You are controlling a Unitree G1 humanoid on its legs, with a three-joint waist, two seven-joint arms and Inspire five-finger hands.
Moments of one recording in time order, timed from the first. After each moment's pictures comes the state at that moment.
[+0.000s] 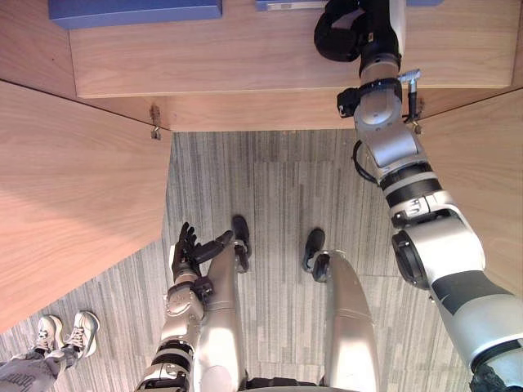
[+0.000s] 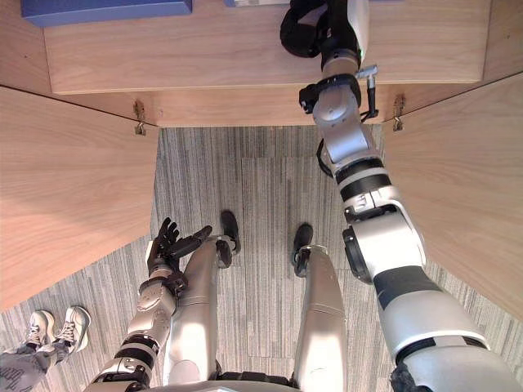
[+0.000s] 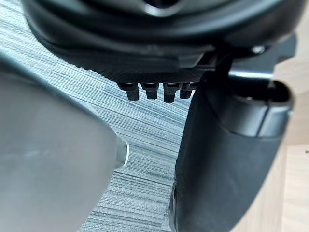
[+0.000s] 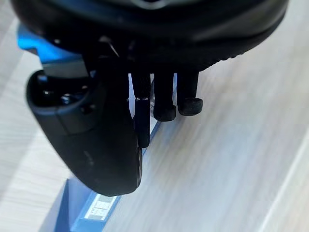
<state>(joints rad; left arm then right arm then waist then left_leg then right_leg) -0.19 0.05 0.13 0.70 -0.34 -0.23 0.14 -1.27 -0.33 0.18 0.81 -0.17 0.03 -0.38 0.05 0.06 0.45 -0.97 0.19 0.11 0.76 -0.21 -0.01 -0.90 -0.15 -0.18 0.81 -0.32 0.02</state>
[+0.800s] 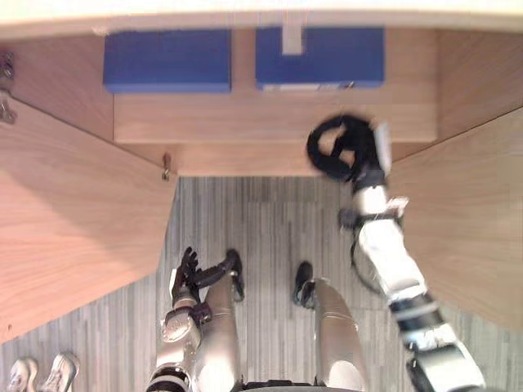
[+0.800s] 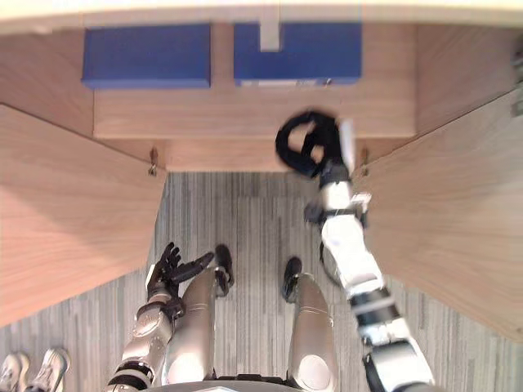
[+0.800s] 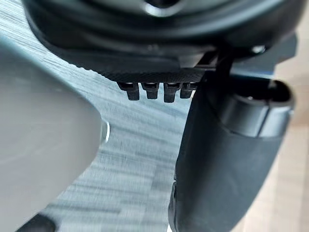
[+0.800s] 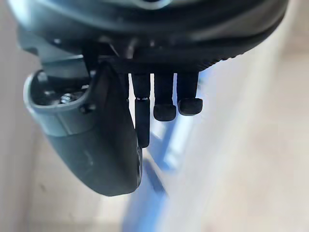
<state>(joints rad) -0.03 0.08 0.08 0.75 -0.27 -0.20 0.08 -0.24 -0.27 0.23 0.14 -0.01 -0.15 -0.22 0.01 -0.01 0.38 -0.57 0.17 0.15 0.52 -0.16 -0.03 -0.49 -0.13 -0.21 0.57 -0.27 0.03</state>
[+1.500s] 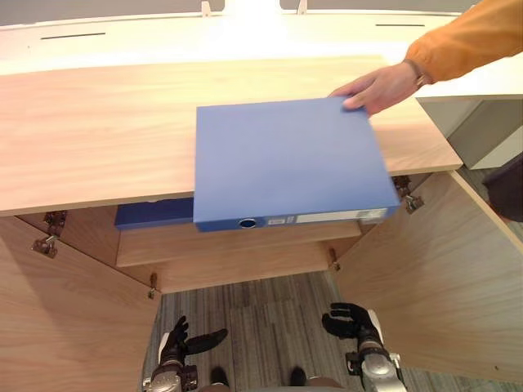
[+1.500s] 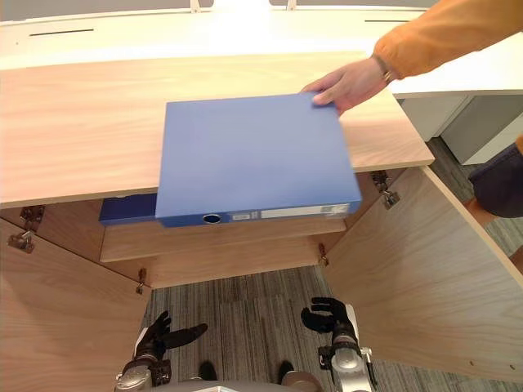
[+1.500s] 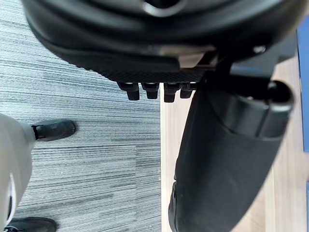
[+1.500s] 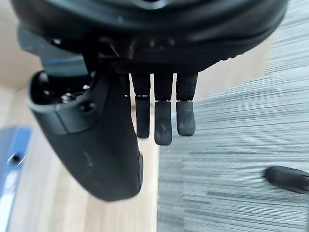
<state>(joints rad) 0.11 0.12 0.09 0.94 -0.12 -0.15 0.07 0.09 -0.08 -0.10 0.86 -0.14 -0.11 -0.16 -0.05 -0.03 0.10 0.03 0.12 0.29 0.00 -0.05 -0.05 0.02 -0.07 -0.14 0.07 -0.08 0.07</state>
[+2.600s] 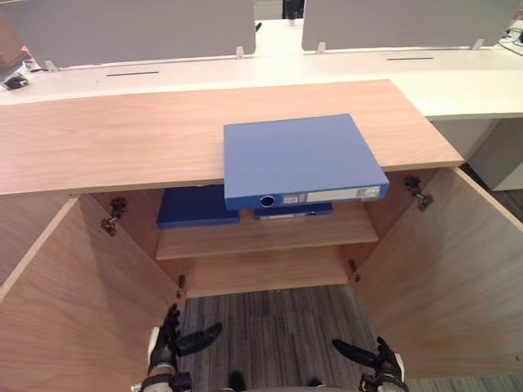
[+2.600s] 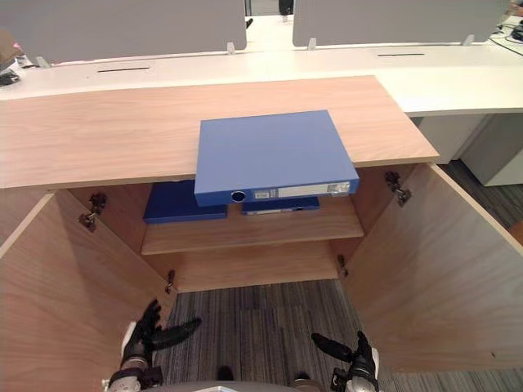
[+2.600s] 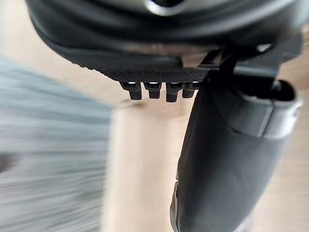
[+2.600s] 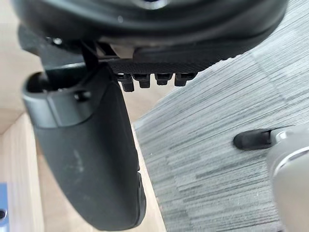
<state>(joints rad) 0.43 0.10 0.12 0.20 -0.05 -0.14 0.09 0.13 -0.05 -0.28 0.92 0.05 -0.09 -0.17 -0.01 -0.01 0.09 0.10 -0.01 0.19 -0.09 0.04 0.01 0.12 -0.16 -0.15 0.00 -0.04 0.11</state>
